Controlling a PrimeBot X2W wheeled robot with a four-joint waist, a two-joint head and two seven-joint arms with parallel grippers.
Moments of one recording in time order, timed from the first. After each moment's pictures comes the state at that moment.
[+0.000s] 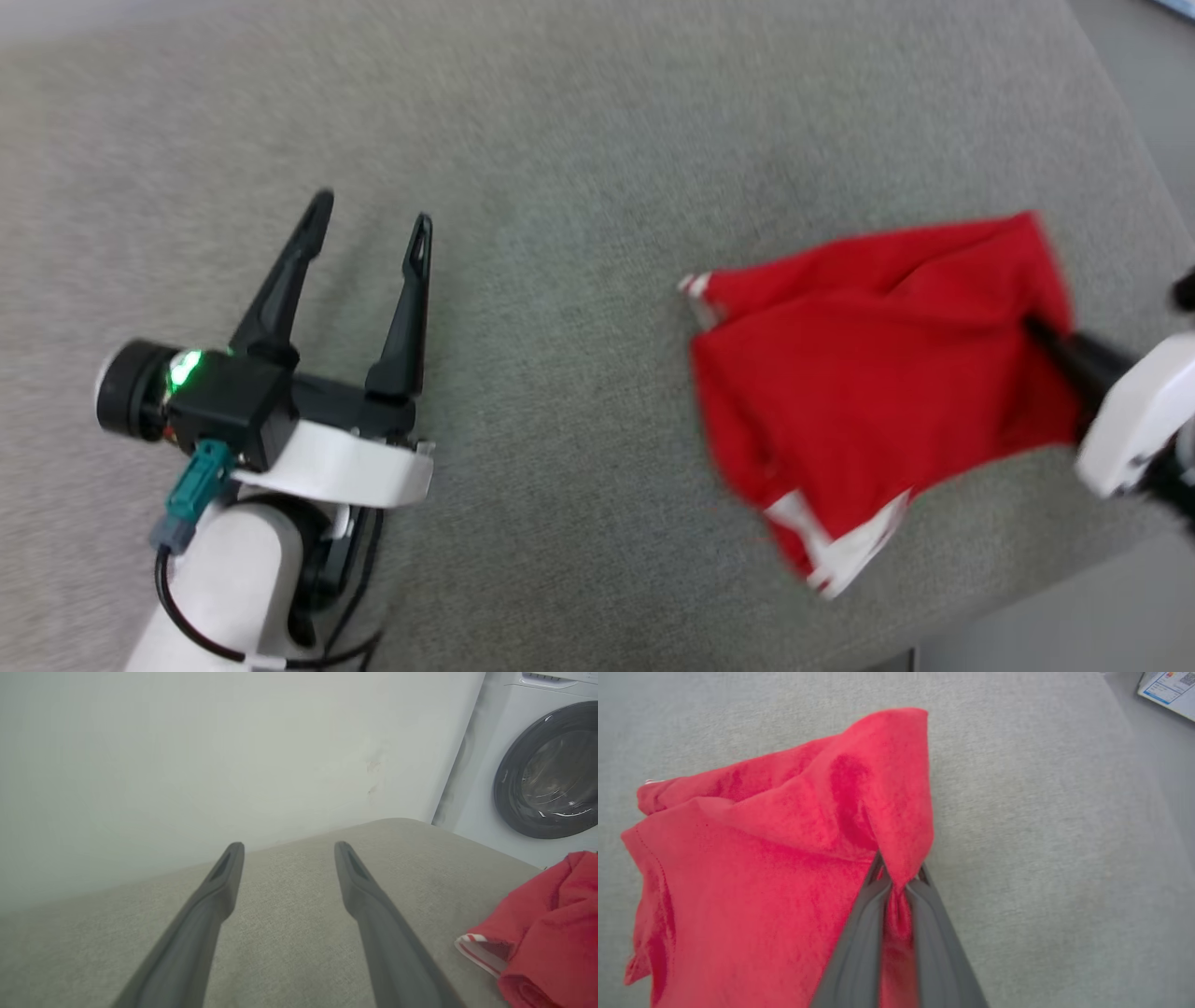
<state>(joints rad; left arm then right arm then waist) -0.30 0.30 -0.24 -0.14 -0.22 0.04 -0.18 -0.31 -0.40 0.03 0.05 0.61 0.13 0.54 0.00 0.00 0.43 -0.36</state>
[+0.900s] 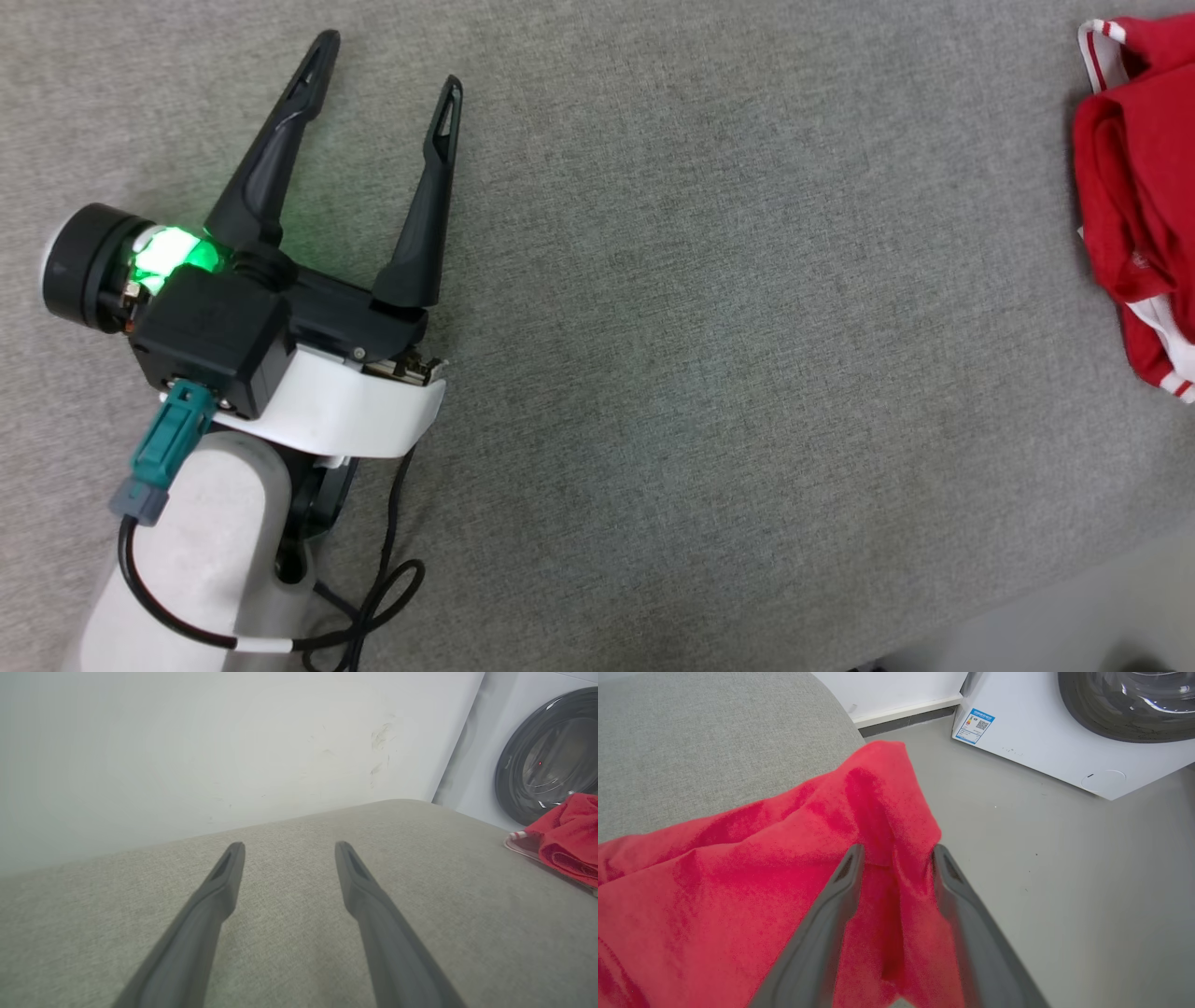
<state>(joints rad) -0.48 0.33 -0.29 -0.28 -0.17 0.02 -0.09 -0.67 -0.57 -0.28 0.45 0.53 0.13 0.35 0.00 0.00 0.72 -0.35</state>
